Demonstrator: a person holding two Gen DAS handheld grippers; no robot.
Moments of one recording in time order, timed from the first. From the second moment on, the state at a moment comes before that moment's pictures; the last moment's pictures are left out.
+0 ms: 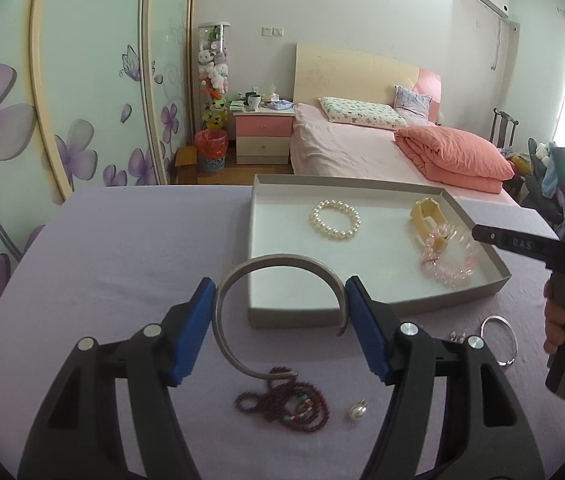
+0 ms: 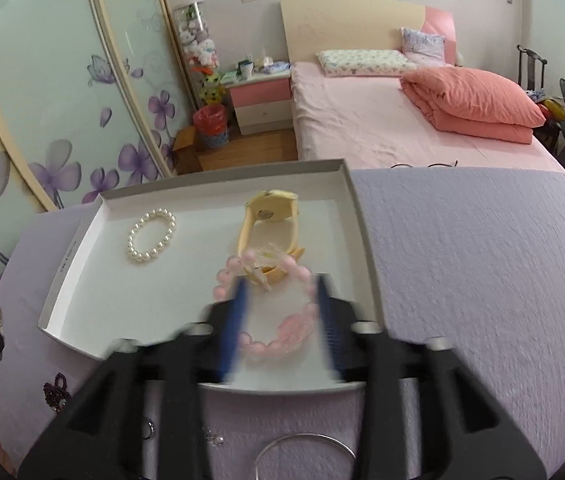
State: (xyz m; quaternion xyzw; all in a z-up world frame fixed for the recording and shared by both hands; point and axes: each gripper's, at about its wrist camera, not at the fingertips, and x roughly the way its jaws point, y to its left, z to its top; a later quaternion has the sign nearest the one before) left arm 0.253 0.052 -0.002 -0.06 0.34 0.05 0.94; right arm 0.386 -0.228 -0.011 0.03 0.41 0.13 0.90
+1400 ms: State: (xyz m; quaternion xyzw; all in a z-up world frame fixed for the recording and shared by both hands) left arm 0.426 0.011 -0.044 -0.07 0.39 0.06 0.91; right arm 0.331 -0.228 -0.022 -0.07 0.34 0.15 0.93
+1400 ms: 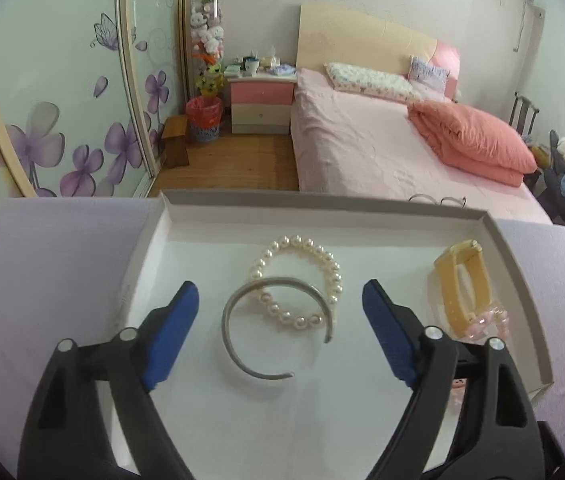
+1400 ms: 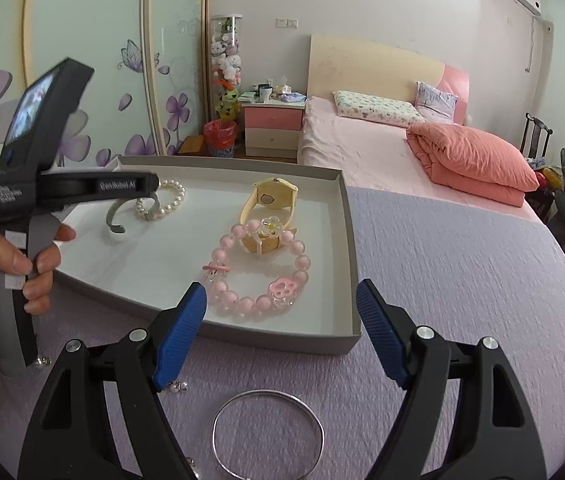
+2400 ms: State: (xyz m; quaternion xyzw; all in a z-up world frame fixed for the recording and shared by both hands) left arm 0.165 0.073 -0.009 -0.04 0.32 0.08 0.94; right arm 0.228 -0.245 -0.032 -0.04 0.38 0.18 0.91
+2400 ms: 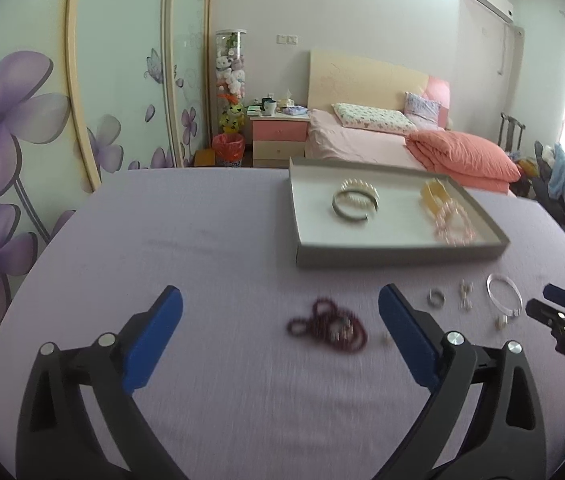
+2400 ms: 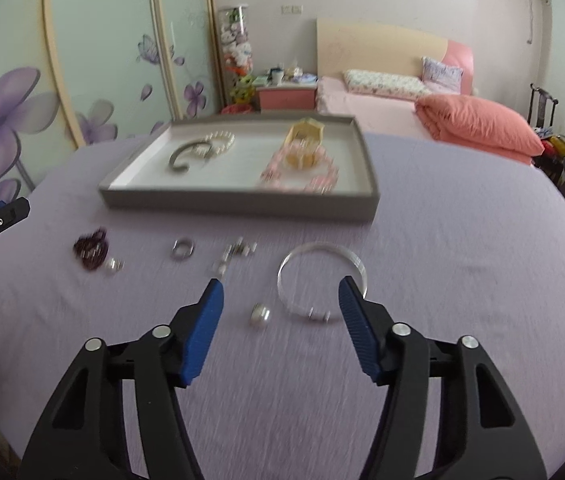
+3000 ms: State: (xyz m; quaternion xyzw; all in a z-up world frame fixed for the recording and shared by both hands) left arm 0.138 0.064 -0.035 -0.03 0.34 0.06 0.94; right arm 0.229 -0.225 -0.069 -0.04 0.43 0.17 0.88
